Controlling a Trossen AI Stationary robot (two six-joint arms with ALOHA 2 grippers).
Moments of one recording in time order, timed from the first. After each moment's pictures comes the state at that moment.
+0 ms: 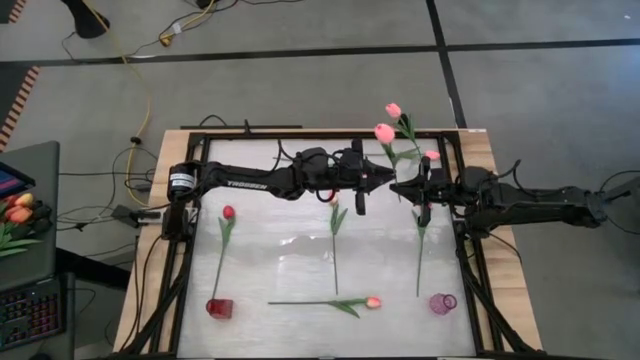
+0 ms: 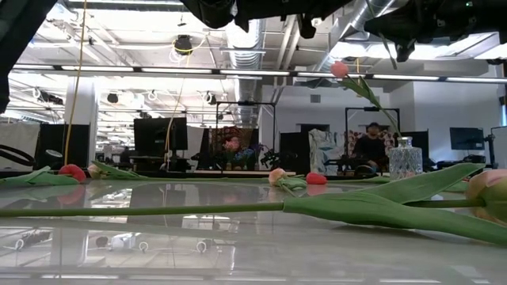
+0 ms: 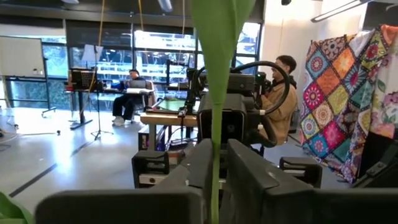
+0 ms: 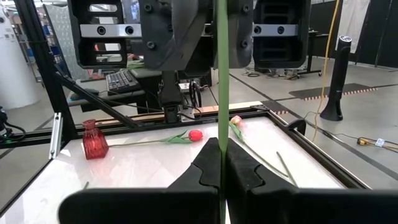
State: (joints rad) left arm 0.12 1.98 1.54 0.65 0.12 -0.07; right arm -0.11 0.53 0.40 0.14 0.05 0.07
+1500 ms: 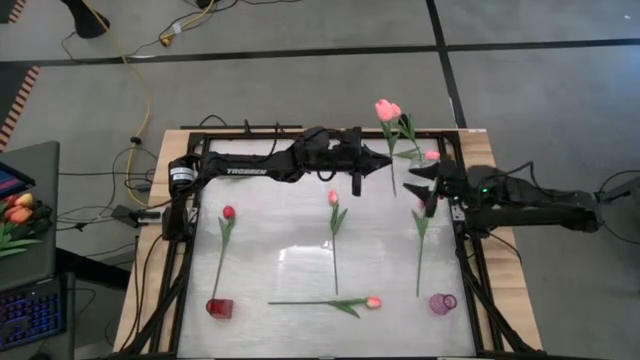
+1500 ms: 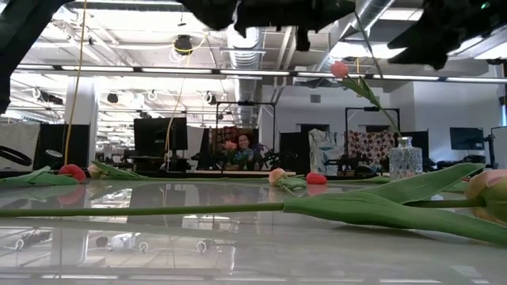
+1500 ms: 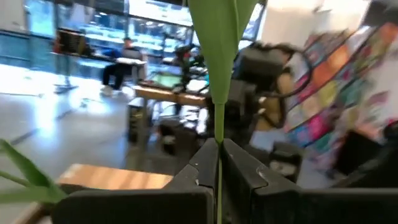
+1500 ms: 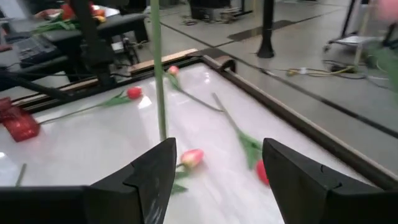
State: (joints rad) left arm 0.23 1.98 1.63 0.47 0.25 -0.18; right arm -0.11 0.39 0.54 -0.41 0.32 0.21
